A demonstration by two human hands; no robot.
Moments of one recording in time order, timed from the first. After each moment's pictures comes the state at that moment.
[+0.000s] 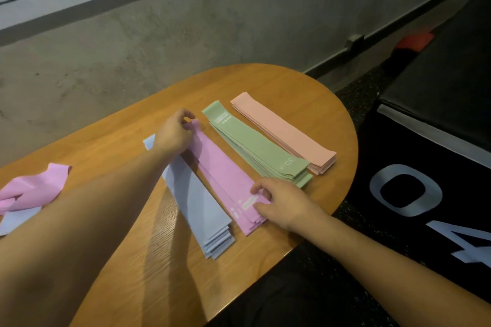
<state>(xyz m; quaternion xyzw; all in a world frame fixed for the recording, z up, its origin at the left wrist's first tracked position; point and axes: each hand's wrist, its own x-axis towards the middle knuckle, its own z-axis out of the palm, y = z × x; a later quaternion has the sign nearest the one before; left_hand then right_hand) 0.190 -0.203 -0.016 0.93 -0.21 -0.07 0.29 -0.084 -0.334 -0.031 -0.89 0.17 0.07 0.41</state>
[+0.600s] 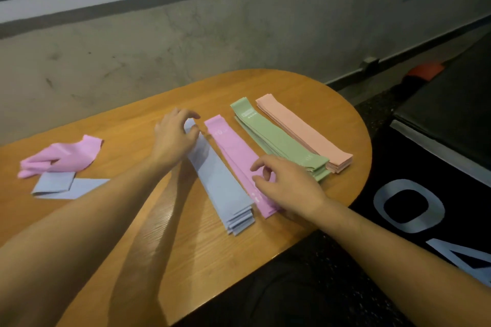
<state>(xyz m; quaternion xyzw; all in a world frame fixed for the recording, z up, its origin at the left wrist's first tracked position) 0.155 -0.118 -0.004 0.91 -0.29 0.10 0.29 -0.077 -0.297 0.010 -0.94 0.11 -0.03 0.33</state>
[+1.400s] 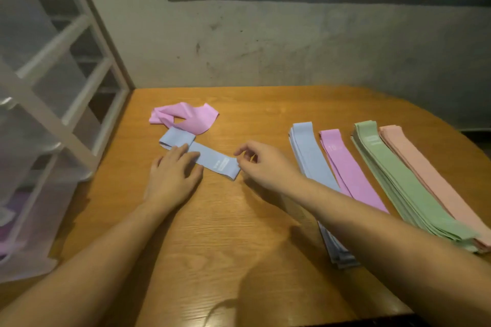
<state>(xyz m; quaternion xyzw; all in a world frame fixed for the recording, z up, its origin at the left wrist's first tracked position) 0.125 0.141 -0.077 0.98 -0.09 0.08 0.18 0.106 -0.101 -0.013 -0.91 -0.09 0.03 0.41</state>
